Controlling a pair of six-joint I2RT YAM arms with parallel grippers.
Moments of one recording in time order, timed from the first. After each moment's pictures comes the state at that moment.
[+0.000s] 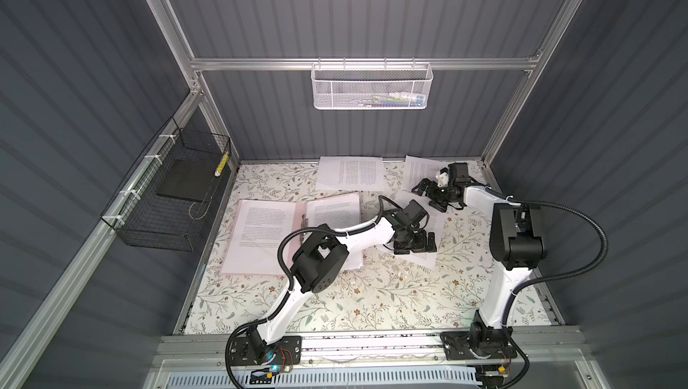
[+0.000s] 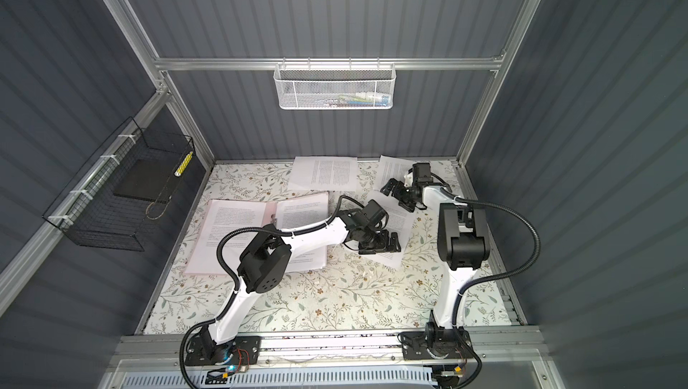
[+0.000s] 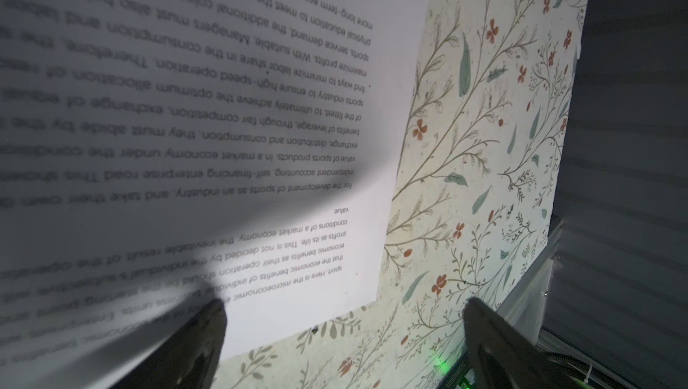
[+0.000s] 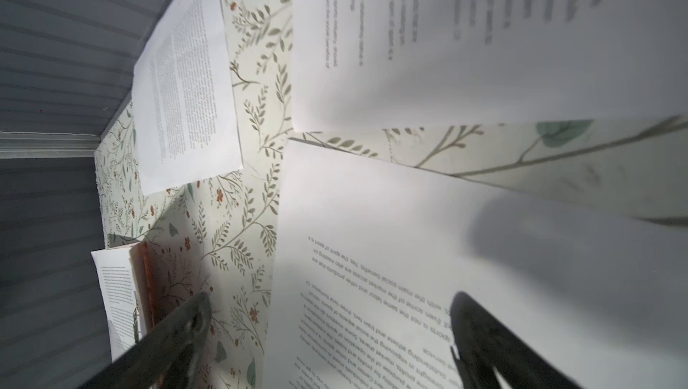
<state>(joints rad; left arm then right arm) -0.99 2.30 1.85 -0.56 0.35 -0.82 0.02 2.02 1.38 -0.33 -0.47 0.52</state>
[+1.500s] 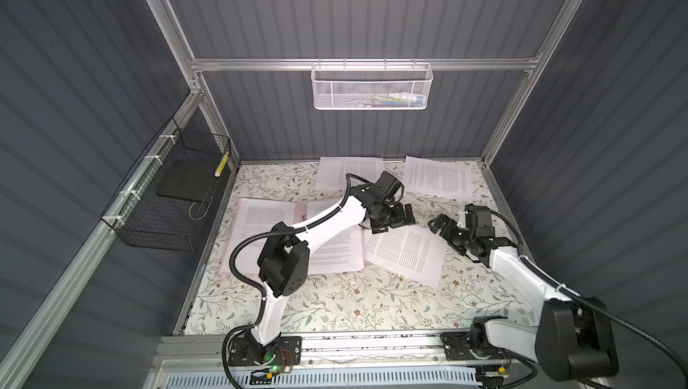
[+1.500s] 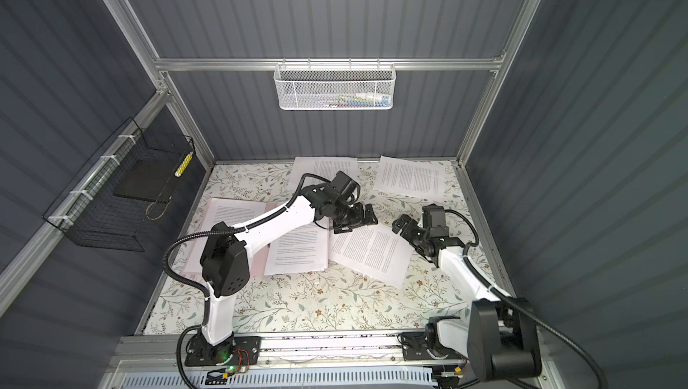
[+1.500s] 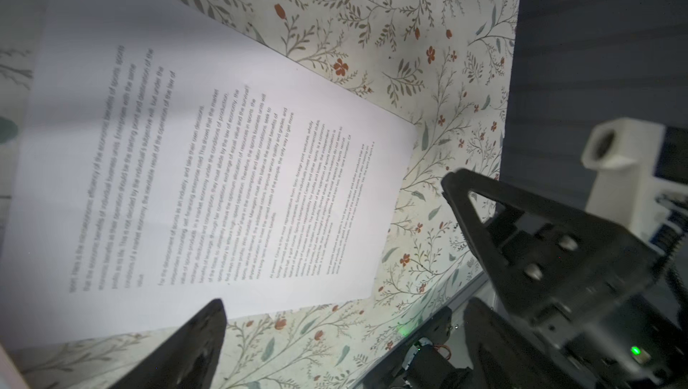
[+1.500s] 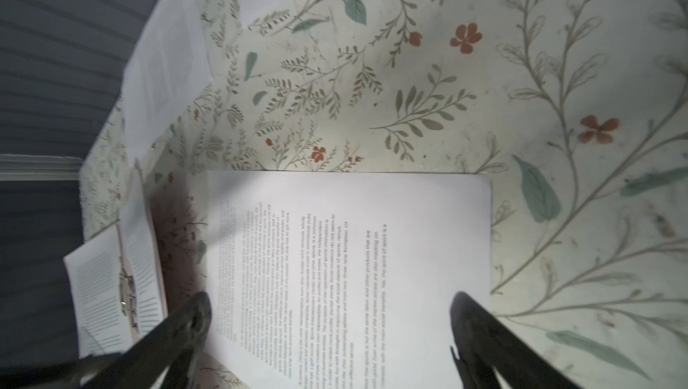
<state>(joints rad) -0.88 2.02 1.79 -0.73 0.29 -0.89 0.04 1.27 0.67 -0.27 -0.24 0.64</state>
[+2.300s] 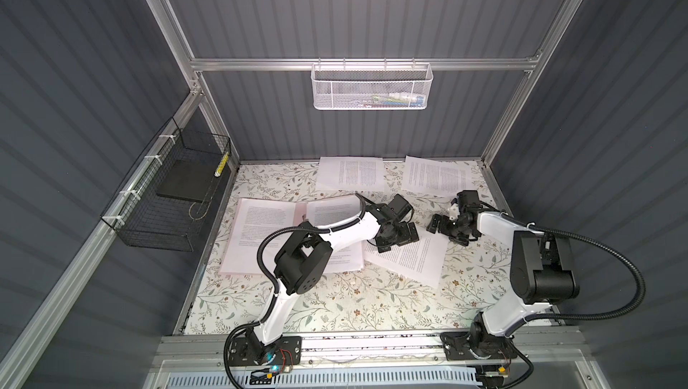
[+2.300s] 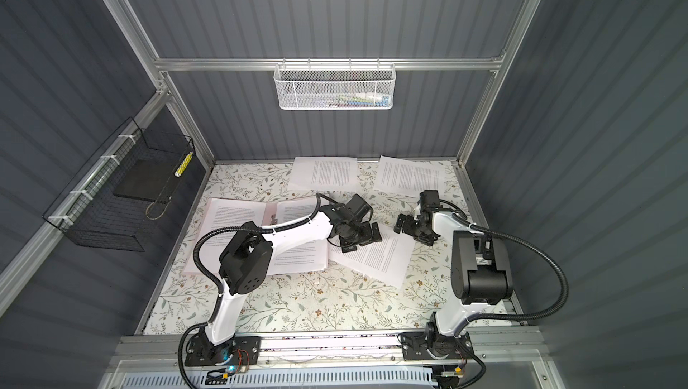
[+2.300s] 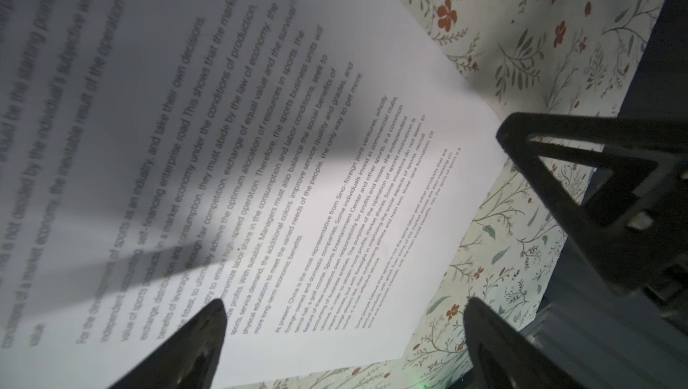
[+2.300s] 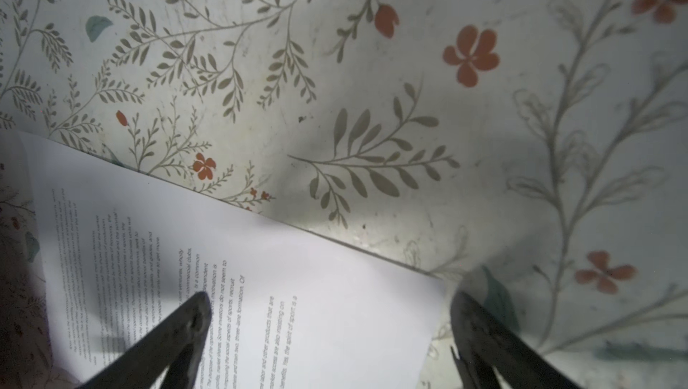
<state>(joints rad) -0.93 2.16 1.70 -0.62 0.22 -1.03 -0.01 1.68 0.95 -0.48 -0.24 0.30</state>
